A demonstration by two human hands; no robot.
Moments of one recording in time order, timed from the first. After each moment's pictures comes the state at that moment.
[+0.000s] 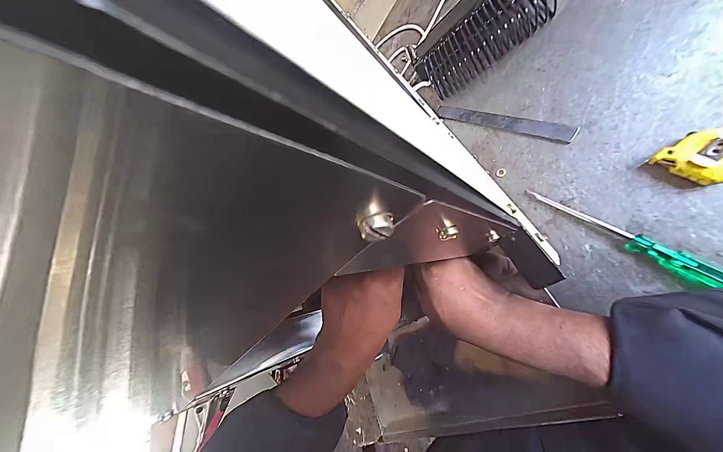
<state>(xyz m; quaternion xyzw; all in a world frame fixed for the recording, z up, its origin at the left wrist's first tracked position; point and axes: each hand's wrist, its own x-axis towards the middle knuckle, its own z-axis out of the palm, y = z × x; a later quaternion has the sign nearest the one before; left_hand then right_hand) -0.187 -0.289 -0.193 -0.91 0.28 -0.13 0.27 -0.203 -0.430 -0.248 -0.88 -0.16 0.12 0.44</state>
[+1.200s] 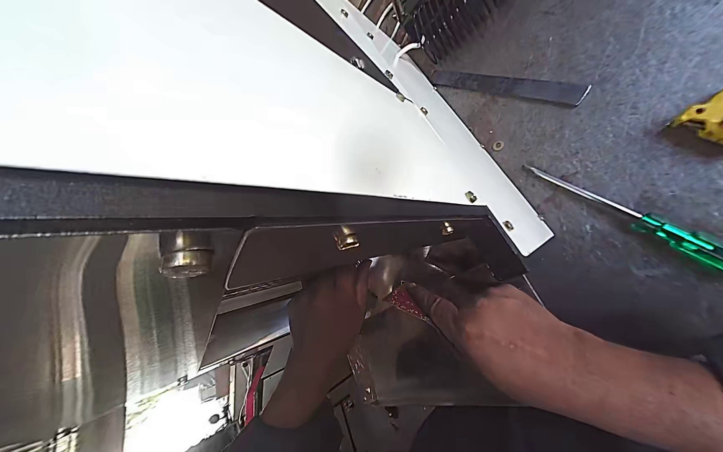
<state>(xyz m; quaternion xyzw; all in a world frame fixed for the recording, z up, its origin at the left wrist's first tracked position) -0.209 -0.261 -0.197 -0.91 0.25 -0.15 0.29 -0.265 -0.472 -0.295 -0.86 -0.27 -0.06 0.43</state>
